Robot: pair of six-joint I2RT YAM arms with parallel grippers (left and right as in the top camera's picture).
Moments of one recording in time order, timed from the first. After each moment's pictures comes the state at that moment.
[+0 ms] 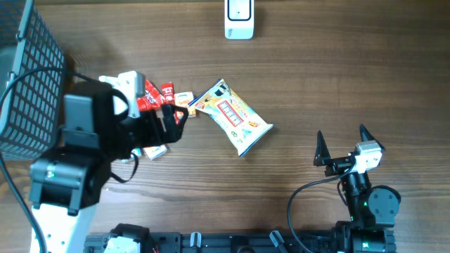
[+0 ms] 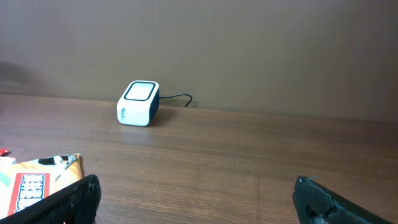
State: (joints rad) left arm -0.21 1.03 1.28 -1.08 0.27 -0.41; right arm -0.08 0.02 0.01 0.01 -0.21 -0.02
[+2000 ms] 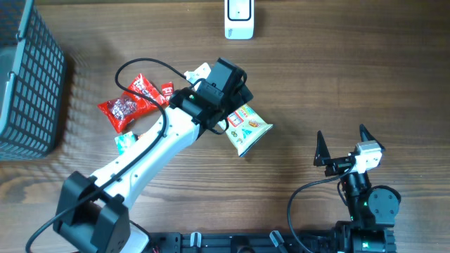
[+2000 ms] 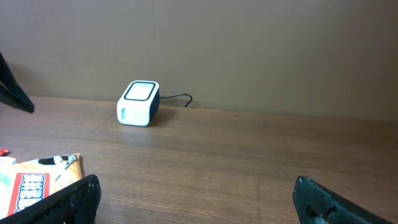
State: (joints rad) left arm -0.62 1.64 1.27 -0.65 -0.10 -1.16; right arm -0.08 0.02 0.01 0.01 -0.21 -0.02
